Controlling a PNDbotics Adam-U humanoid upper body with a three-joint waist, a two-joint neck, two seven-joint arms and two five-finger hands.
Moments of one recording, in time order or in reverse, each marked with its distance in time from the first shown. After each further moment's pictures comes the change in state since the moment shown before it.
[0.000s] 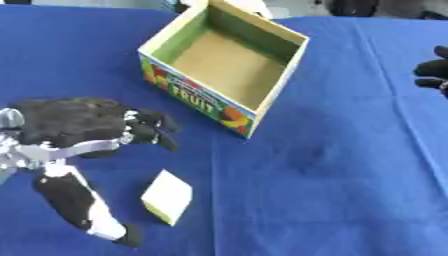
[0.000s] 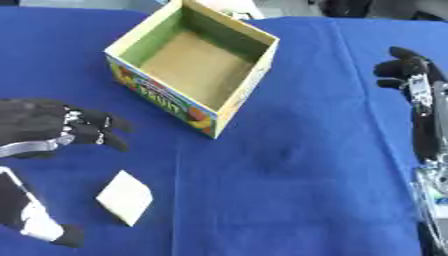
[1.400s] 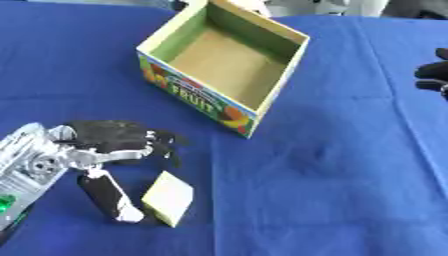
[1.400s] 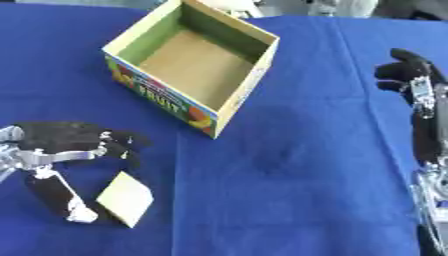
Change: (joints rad) left arm -0.004 -0.083 -0.051 0.205 0.018 -0.115 0.019; right arm -0.015 0.017 0.005 0.000 -0.004 0.005 0.009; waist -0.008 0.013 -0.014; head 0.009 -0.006
